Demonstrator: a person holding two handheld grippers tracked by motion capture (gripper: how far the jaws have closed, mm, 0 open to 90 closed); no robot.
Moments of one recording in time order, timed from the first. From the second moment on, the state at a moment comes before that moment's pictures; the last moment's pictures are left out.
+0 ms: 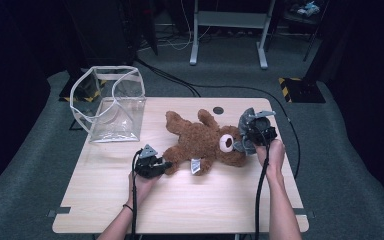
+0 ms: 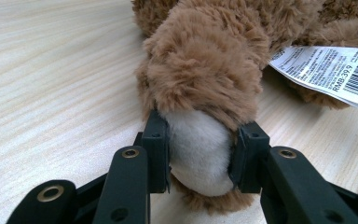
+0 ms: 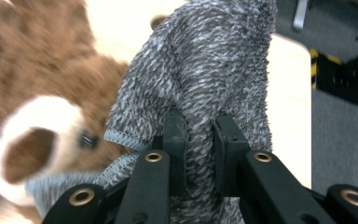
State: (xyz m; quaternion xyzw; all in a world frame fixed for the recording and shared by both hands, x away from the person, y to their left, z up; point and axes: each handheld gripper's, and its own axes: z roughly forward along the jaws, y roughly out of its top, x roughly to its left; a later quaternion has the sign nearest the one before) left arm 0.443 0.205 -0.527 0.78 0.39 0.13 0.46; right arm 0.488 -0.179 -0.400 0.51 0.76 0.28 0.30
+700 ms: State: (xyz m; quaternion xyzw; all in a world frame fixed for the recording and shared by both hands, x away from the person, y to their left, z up) left arm 0.443 0.205 -0.527 0.78 0.39 0.13 0.46; right arm 0.474 -0.187 -0.413 0.53 0.75 0.32 0.23
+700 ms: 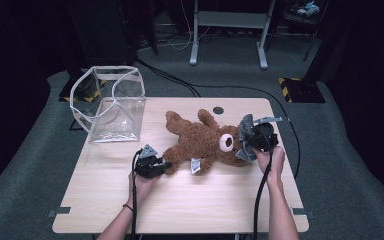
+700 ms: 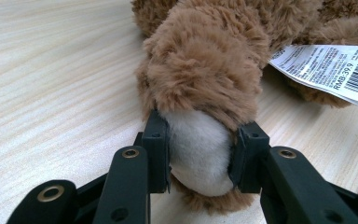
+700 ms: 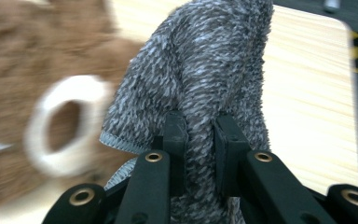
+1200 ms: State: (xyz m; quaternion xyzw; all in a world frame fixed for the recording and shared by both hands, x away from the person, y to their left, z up) left arm 0.443 0.205 -0.527 0.78 0.40 0.12 0.46; right arm 0.478 -0.196 -0.482 0.56 0.76 0.24 0.20
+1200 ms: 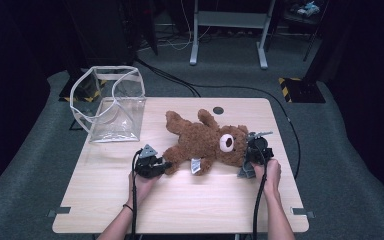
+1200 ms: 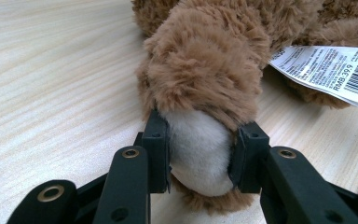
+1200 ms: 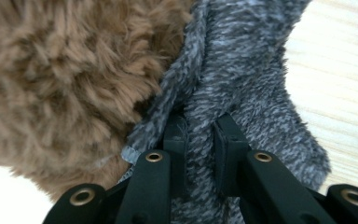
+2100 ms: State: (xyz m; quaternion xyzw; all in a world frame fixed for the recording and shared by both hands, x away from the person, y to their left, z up) left arm 0.443 0.206 -0.526 0.78 0.40 0.12 0.46; right arm 0.446 -0.178 -0.458 0.54 0.76 0.28 0.23
